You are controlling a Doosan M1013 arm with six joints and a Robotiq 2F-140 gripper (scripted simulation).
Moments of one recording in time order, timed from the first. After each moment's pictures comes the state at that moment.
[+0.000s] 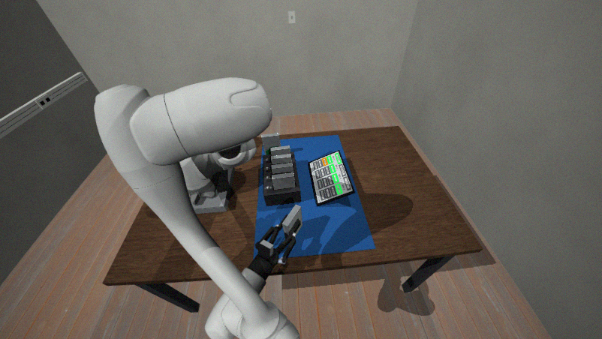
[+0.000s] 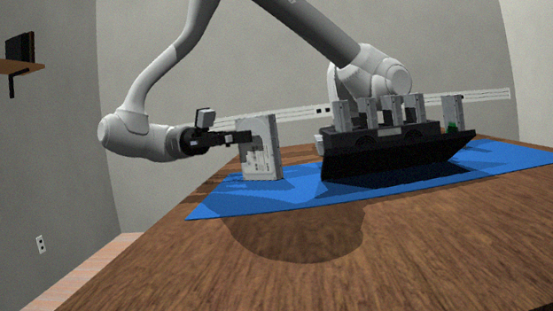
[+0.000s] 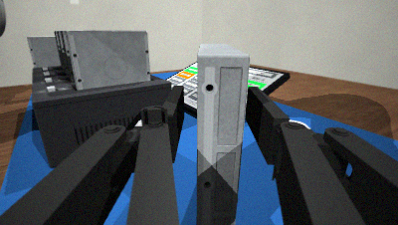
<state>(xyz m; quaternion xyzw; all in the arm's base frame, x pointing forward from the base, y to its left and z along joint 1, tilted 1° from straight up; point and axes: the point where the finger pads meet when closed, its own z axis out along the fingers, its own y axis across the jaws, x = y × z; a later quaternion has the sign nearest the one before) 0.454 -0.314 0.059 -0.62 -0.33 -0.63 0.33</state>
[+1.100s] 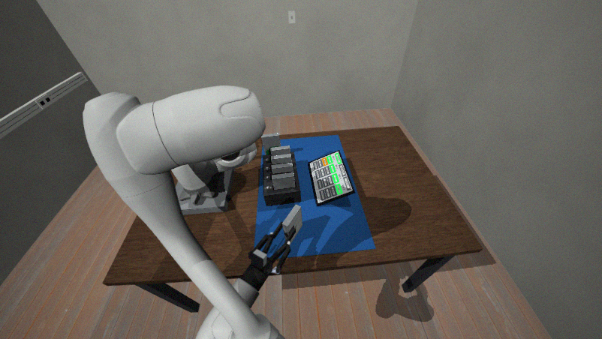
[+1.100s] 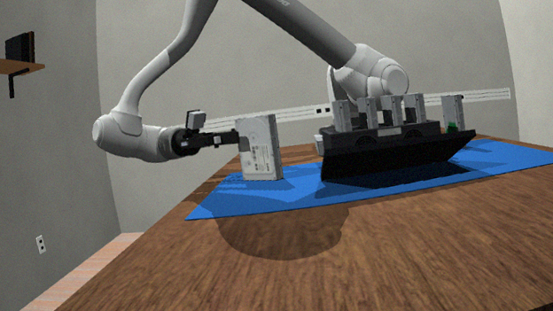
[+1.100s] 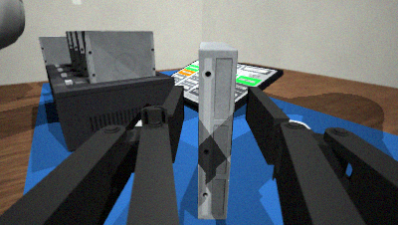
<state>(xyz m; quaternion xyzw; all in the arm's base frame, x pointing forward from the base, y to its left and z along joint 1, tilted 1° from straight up) 0.432 -0.345 0.058 -0.62 -0.33 -0.63 0.33</state>
